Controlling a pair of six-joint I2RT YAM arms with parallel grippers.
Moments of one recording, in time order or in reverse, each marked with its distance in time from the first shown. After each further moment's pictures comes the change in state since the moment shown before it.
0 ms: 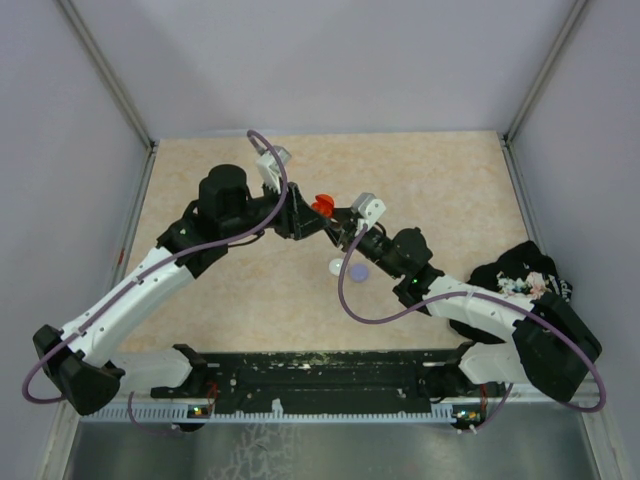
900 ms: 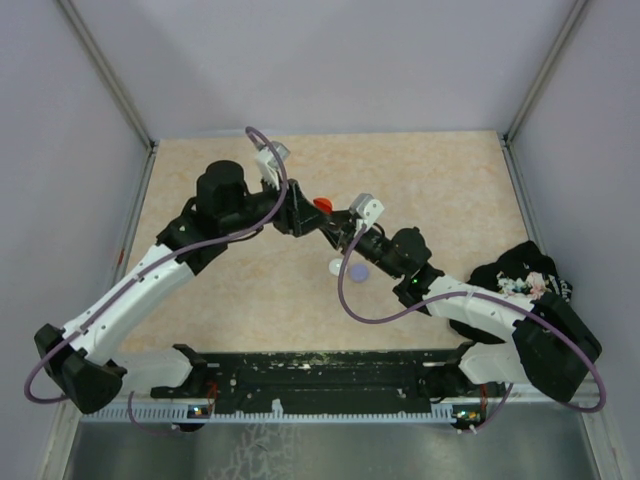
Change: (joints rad) left arm 0.017 0.023 0.013 0.037 0.024 0.030; right arm 0.000 0.000 0.000 -0.024 -0.022 0.013
